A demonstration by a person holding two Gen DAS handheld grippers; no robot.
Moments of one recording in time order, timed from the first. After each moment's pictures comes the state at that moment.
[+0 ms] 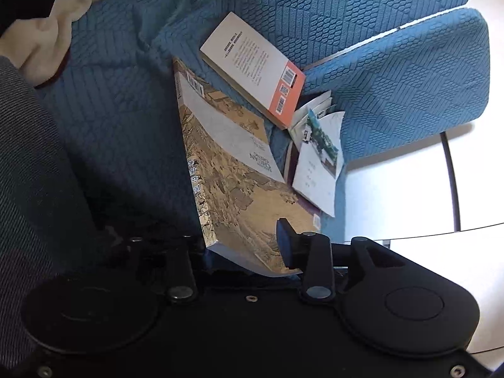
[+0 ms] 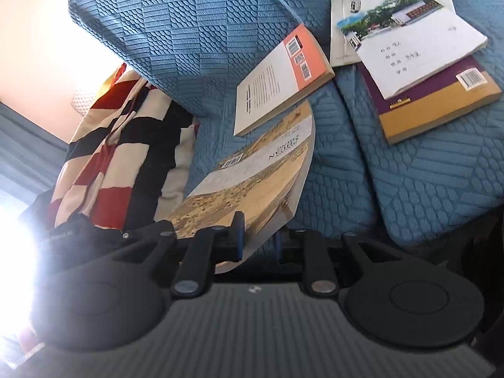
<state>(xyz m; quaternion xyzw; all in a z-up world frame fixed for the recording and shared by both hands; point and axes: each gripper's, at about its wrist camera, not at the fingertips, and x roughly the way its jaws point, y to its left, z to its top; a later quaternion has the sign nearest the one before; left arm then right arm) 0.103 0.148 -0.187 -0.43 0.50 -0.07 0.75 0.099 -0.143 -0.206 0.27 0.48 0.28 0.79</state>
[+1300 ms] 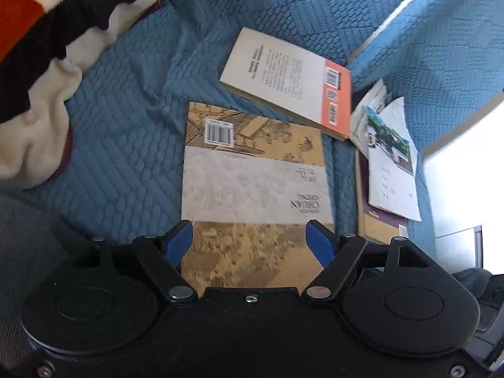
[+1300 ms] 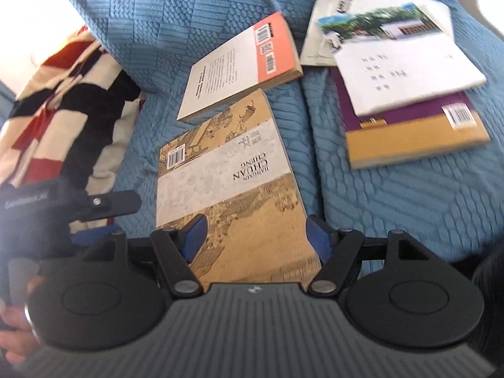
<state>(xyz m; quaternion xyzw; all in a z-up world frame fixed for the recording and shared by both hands) 0.166 0.126 -0.205 -0.26 0.53 0.01 0.81 0.134 -0.116 -0.224 0.12 0.50 0.23 0.82</state>
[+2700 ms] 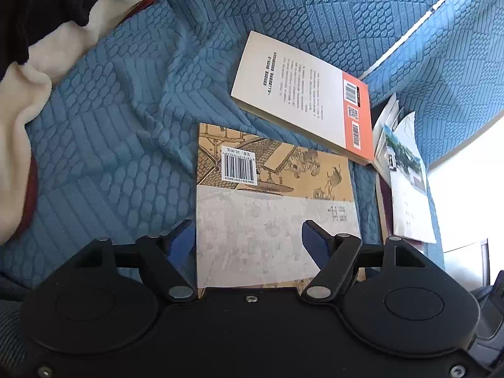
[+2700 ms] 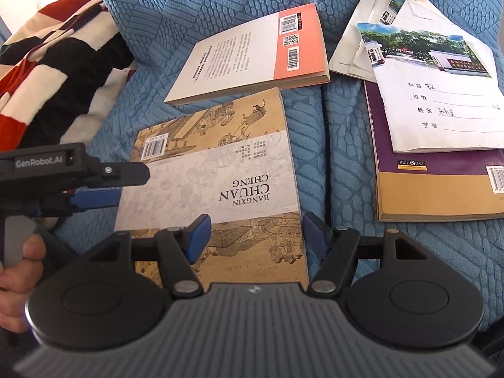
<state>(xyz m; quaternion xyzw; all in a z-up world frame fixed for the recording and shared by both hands) 0.209 0.156 -0.259 -0.27 0.50 -0.03 0.82 0.165 -0.076 -0.258 0.03 0.49 0.24 0.83</state>
